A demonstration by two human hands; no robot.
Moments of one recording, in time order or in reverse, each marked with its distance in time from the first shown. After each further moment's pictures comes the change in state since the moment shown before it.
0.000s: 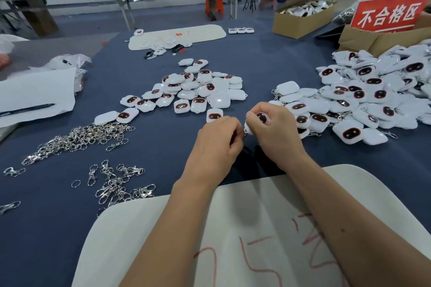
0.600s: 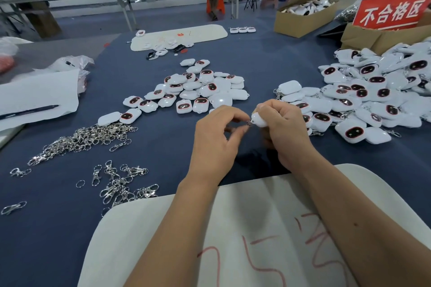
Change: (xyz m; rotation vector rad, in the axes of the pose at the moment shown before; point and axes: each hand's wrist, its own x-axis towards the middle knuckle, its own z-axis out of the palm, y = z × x) left_hand 0.005 -0.004 0.006 -0.297 0.220 0.083; right_hand 0.004 0.006 -0.003 0.464 -0.050 0.211
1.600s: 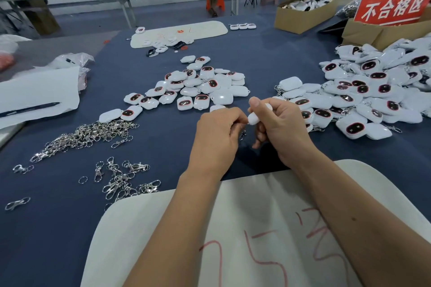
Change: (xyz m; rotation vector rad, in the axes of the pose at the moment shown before) left_hand 0.001 0.001 -0.003 0.164 -0.076 -0.058; right_hand -0.005 0.001 0.001 0.128 -0.102 -0.053
